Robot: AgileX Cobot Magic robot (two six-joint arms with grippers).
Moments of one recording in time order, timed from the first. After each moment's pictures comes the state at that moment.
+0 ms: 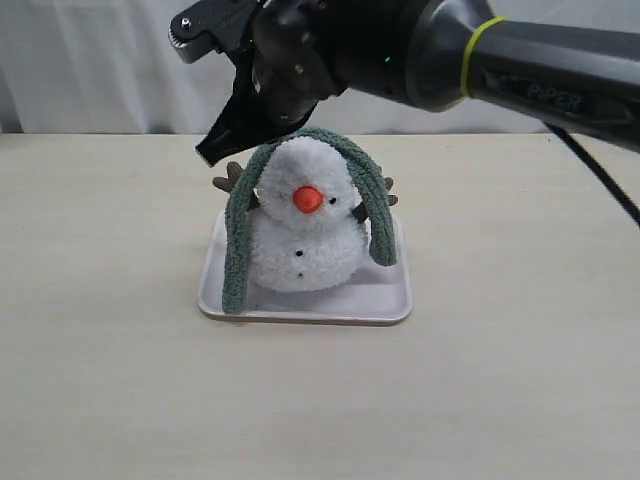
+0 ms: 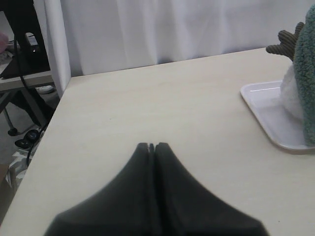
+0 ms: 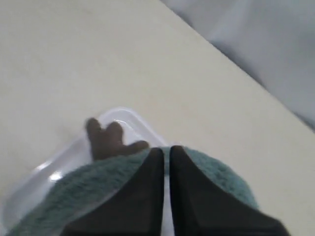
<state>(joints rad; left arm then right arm) 0.00 0.00 0.00 -0.14 0.33 0.29 0.74 2.04 -1.83 -0.52 0.76 0.24</state>
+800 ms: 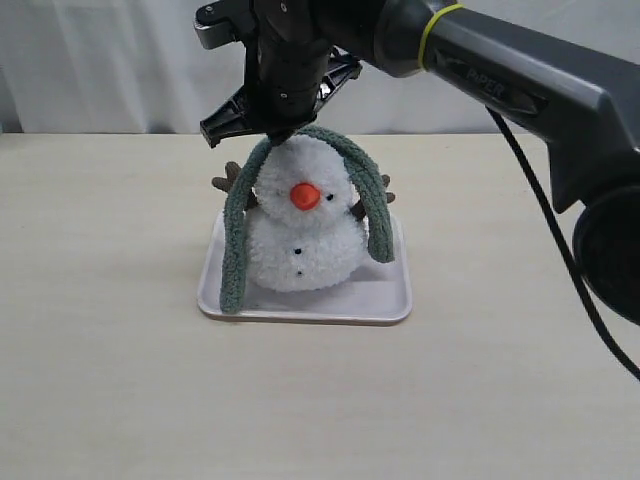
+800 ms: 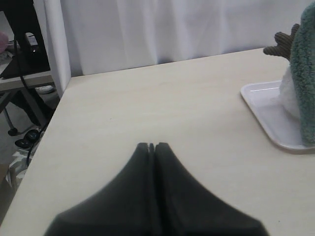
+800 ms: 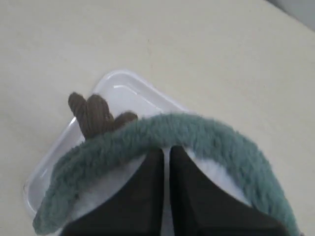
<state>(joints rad) 0.00 0.00 0.00 -0.14 0.33 0.29 0.67 2.23 -2.19 -0.25 1.11 0.17</state>
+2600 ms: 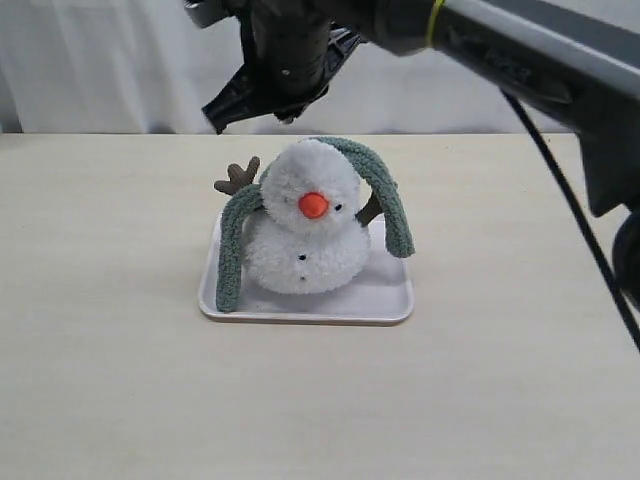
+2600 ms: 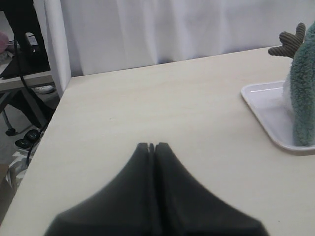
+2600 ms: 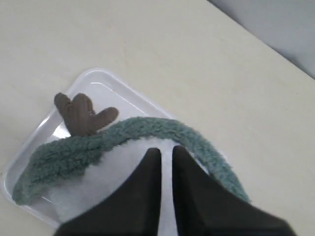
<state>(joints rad) 0.00 0.00 0.00 -0.14 0.33 0.29 0.71 2.16 -2.20 -0.39 1.21 0.19</state>
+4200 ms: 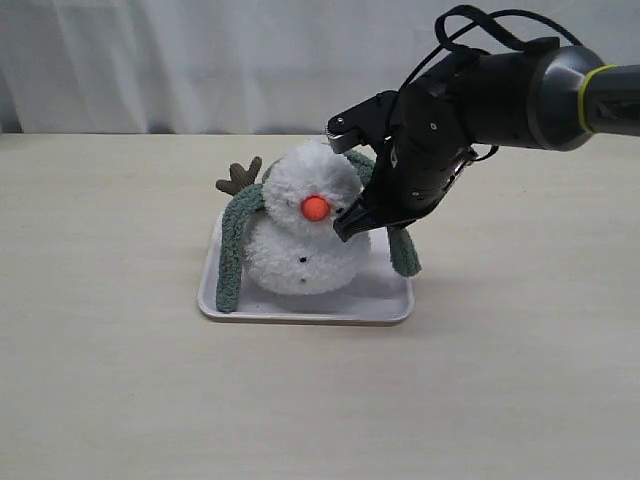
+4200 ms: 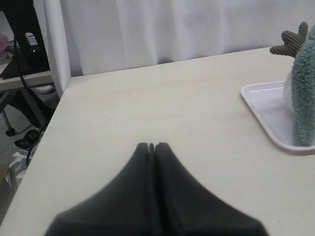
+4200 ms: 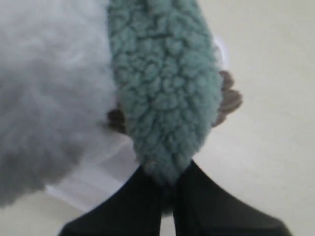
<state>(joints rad) 0.00 0.00 0.00 -0.14 0.33 0.29 0.50 1.94 -1.42 -0.29 0.76 0.15</state>
